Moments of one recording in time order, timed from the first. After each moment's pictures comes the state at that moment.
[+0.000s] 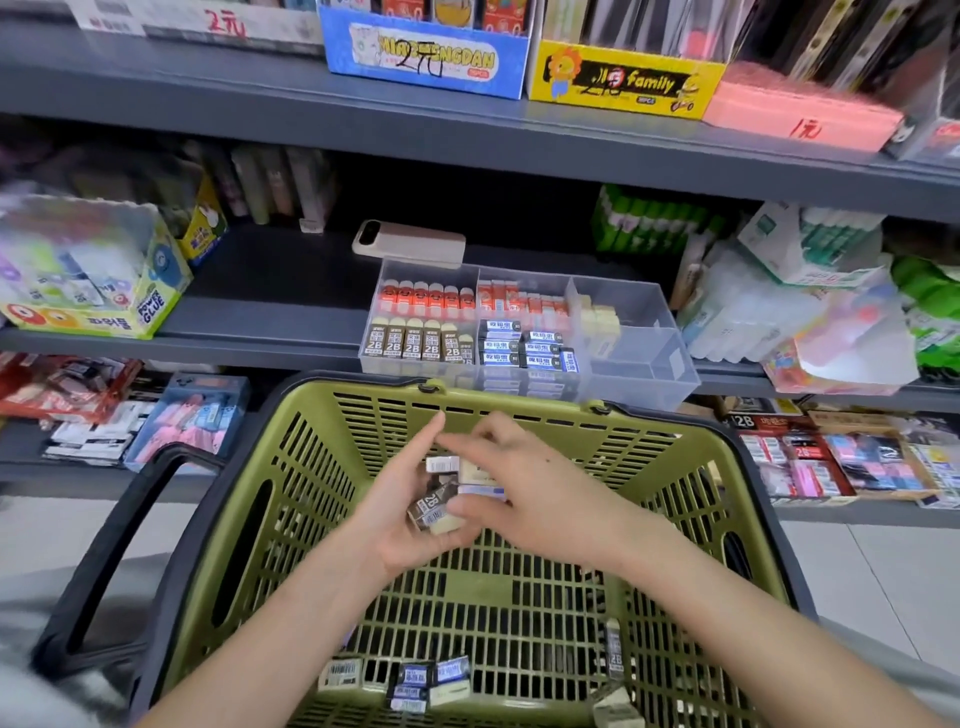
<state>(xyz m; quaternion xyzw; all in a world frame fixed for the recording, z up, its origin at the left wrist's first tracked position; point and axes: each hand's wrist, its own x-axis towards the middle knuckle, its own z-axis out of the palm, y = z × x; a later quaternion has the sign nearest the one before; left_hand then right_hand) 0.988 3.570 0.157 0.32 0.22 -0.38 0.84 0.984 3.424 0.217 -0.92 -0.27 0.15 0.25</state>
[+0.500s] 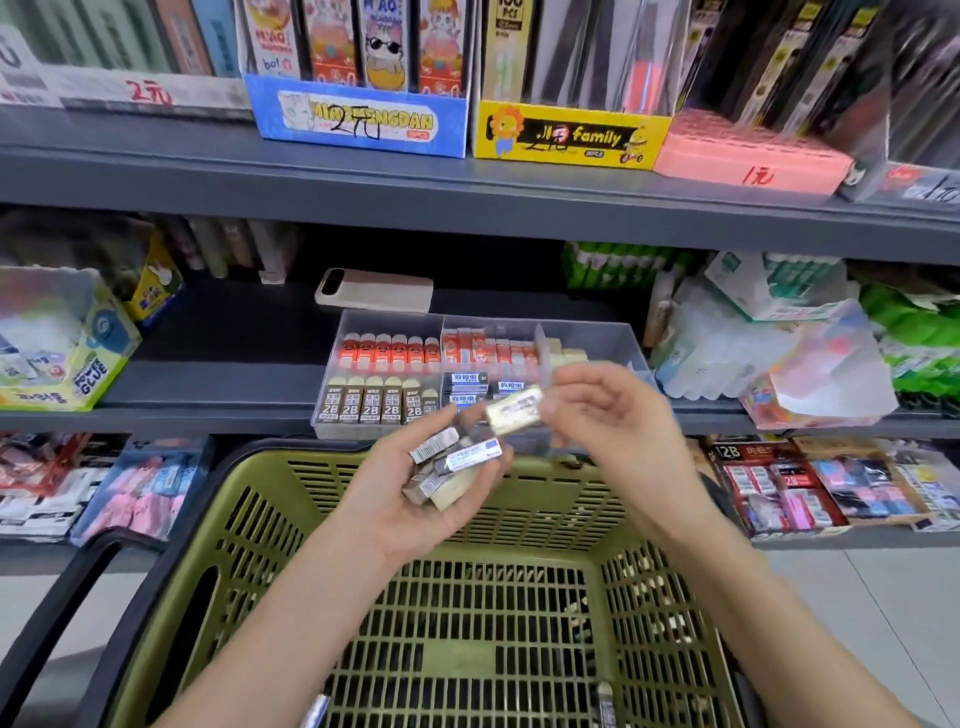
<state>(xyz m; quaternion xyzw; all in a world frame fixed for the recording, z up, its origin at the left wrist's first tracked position) 1.041 3.540 0.214 0.22 0.20 -0.35 0.89 1.035 3.360 0.246 -0.74 -0.04 -0.03 0.67</state>
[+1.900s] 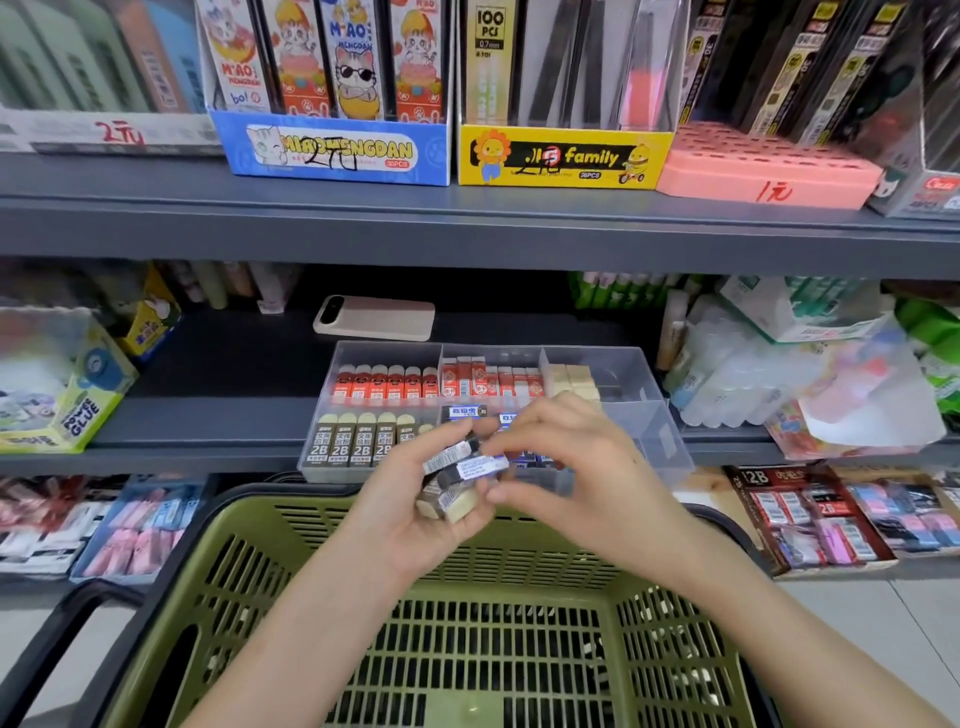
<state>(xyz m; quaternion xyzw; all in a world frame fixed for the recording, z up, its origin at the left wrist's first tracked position) 1.062 3.522 0.235 0.35 0.22 -0.28 0.87 1.054 3.360 0.252 -0.90 -0.29 -0.08 0.33</state>
